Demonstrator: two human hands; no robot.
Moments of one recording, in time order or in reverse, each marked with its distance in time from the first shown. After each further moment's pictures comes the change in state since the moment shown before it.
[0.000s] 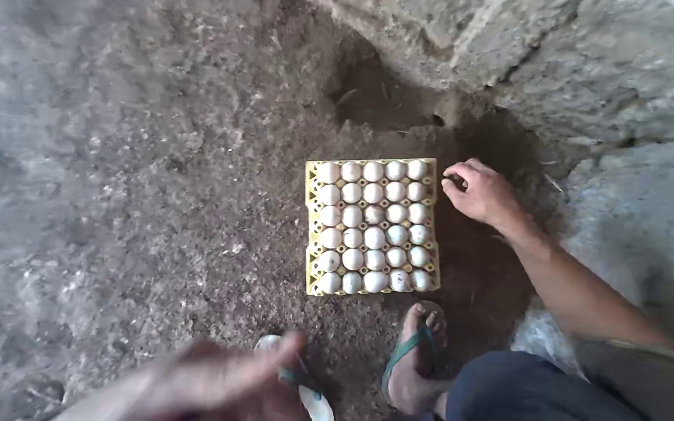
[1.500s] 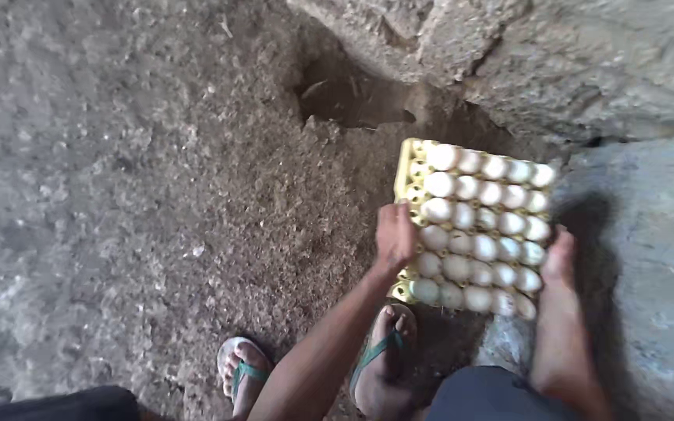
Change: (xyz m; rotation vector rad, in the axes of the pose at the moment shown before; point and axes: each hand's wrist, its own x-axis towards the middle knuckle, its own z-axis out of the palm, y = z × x) left_hand 0.325 -0.157 0.120 -0.198 0.718 -0.549; right_hand -0.119 0.164 0.008 0.761 0.582 0.764
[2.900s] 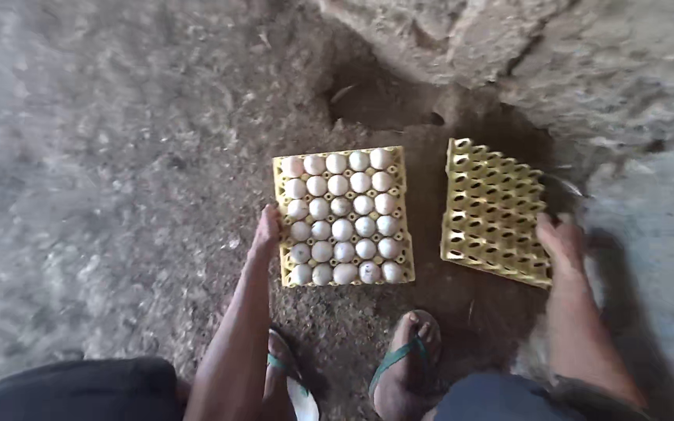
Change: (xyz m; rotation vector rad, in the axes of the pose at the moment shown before) left_hand 0.034 -0.101 -0.268 -0.102 0.430 -0.186; right_hand 0.077 0.020 0.048 -0.624 -0.137 -0.014
